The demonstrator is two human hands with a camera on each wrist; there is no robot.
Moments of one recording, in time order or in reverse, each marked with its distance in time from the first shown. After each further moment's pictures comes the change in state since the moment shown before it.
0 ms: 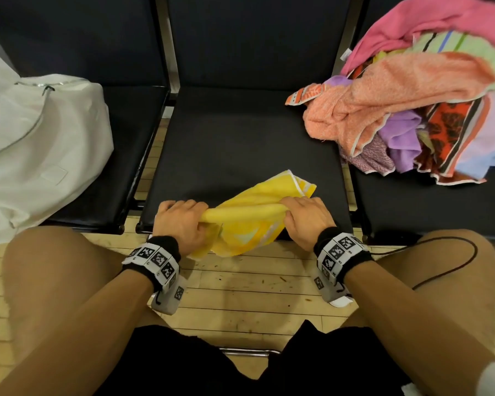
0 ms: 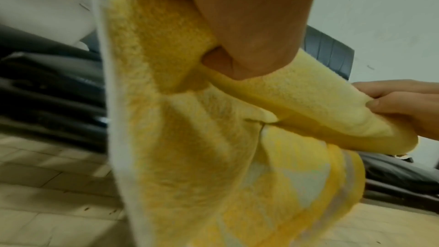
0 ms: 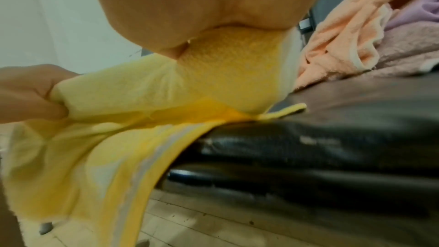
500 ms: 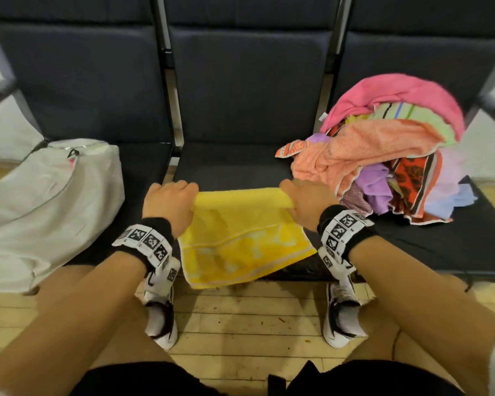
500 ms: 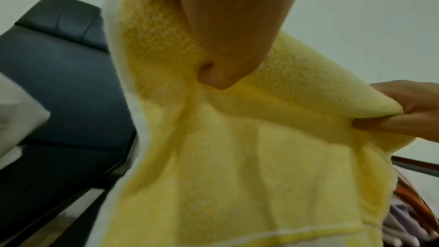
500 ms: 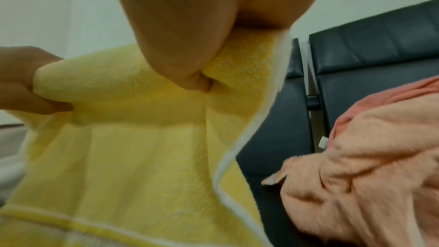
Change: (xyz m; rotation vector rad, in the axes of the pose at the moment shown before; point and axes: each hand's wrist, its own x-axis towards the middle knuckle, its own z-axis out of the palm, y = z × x) left_hand 0.050 -0.012 -0.132 0.166 0.210 -0.014; right_hand 0.051 -0.014 -0.143 -0.340 0.046 -0.073
